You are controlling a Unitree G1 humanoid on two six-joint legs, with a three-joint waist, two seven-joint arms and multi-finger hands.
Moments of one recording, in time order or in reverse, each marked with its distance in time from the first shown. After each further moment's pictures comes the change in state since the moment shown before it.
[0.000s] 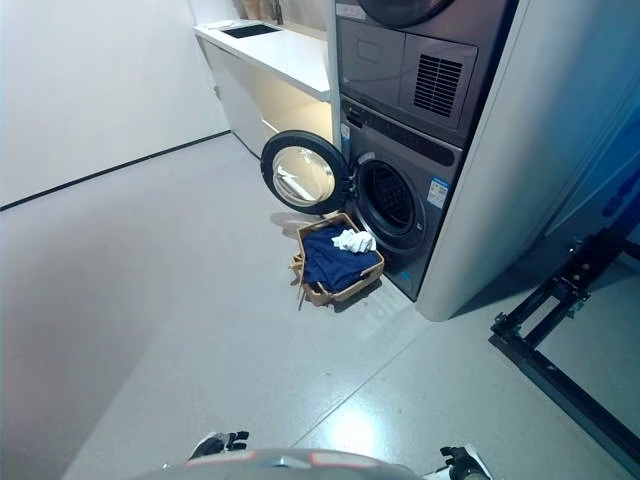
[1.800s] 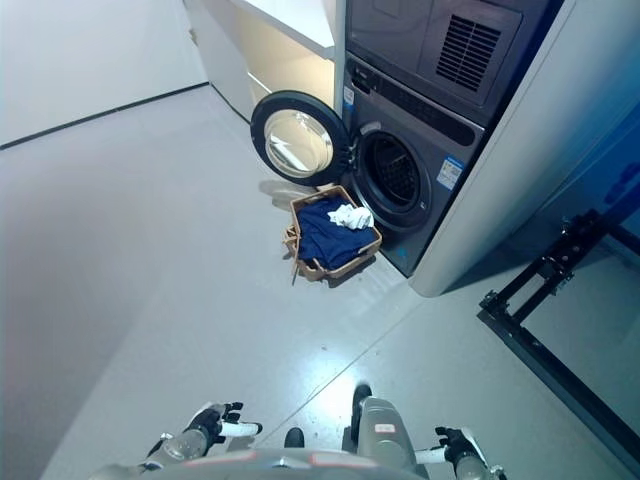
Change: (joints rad) left arm -0.099 0.035 -0.021 0.000 -0.001 0.012 0.017; right arm -0.023 0.019 -0.073 -0.018 0.040 -0.004 -0.001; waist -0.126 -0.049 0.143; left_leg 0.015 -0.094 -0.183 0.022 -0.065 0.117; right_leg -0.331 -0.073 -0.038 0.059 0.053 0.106
